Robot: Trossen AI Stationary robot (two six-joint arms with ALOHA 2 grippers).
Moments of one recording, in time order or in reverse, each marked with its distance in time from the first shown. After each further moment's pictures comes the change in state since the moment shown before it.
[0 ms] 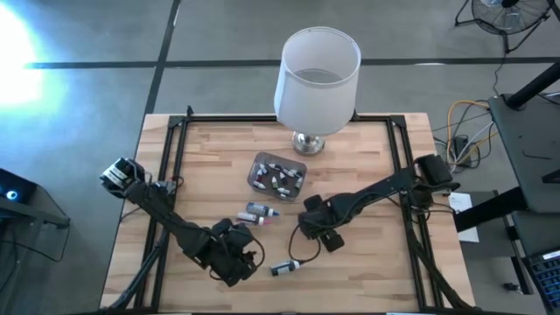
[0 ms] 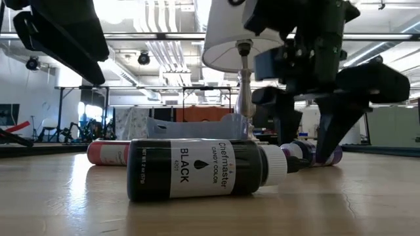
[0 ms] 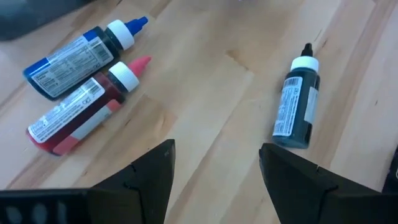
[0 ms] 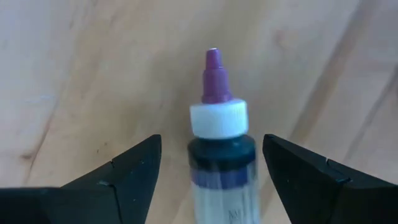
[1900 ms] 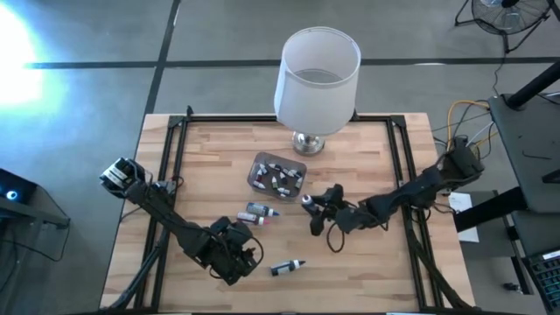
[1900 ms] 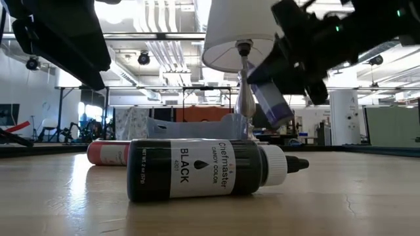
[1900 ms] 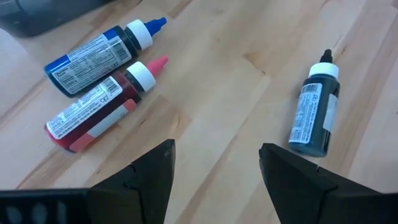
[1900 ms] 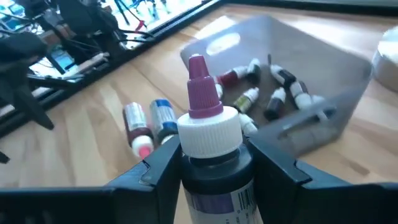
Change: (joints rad) left arm 0.002 0.000 -0.015 -0.023 -0.026 -0.044; right arm 0.103 -0.285 -0.533 1.094 0.732 0.912
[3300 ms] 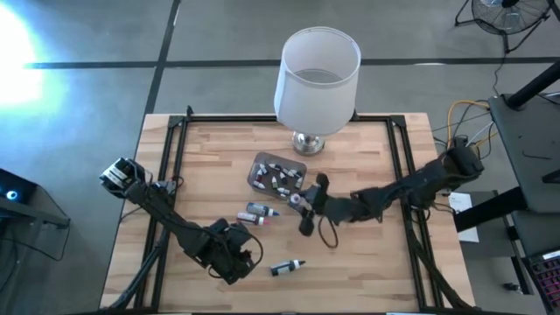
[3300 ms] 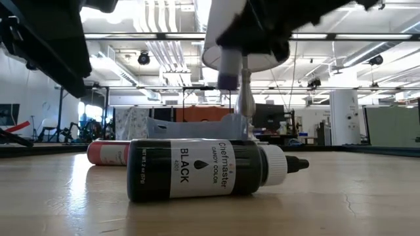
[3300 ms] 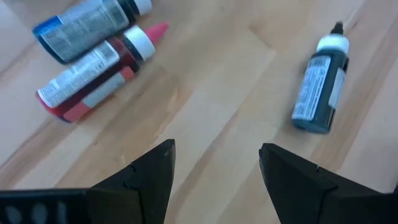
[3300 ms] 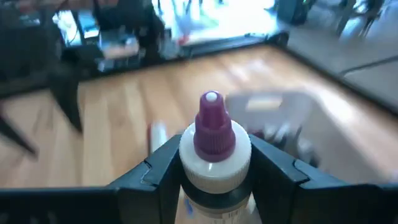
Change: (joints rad) left arm 0.003 0.000 0.000 -0.029 0.095 -0.043; right arm -0.080 -0.007 0.261 -0.169 -0.141 -0.445
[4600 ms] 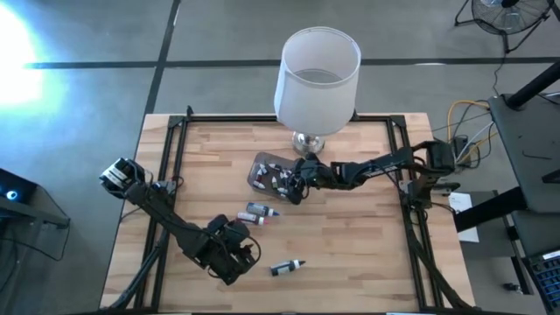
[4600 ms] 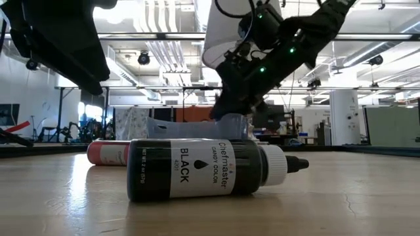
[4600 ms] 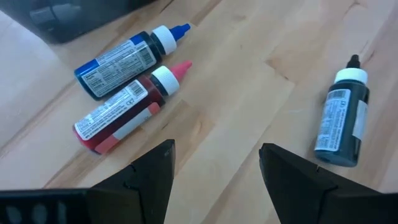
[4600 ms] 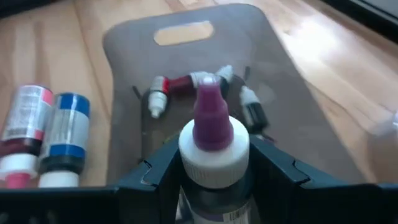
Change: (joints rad) left arm -0.013 0.000 -0.027 -0.002 -0.155 0.008; right arm -0.365 0.210 0.022 -0.033 -0.373 0.014
